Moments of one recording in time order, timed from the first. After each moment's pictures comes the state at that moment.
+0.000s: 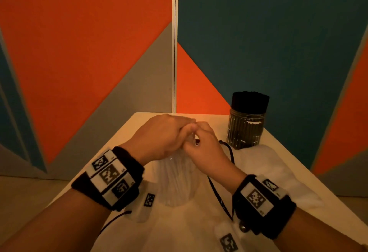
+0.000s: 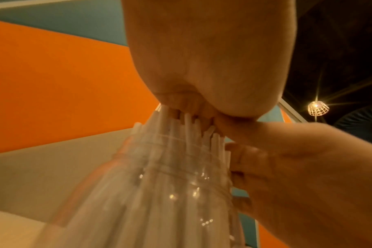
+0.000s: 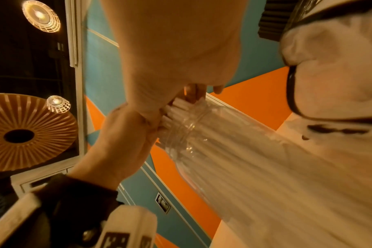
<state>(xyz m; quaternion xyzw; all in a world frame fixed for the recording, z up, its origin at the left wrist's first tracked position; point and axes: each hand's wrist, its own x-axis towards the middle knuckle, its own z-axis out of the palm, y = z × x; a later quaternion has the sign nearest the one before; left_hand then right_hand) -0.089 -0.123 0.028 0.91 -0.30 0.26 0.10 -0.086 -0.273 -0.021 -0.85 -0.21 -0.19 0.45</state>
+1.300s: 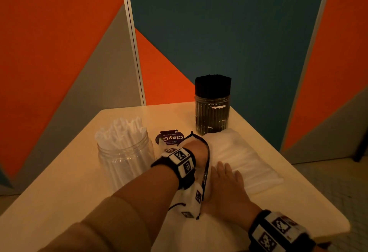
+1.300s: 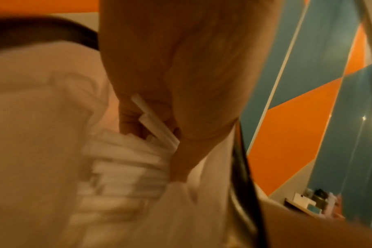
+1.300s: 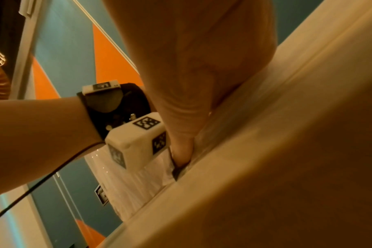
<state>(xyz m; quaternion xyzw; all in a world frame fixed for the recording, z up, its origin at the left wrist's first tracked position) -0.011 -0.317 -0.062 0.95 -0.30 -0.08 -0.05 -0.106 -0.415 -0.145 -1.00 0.01 0.05 0.07</state>
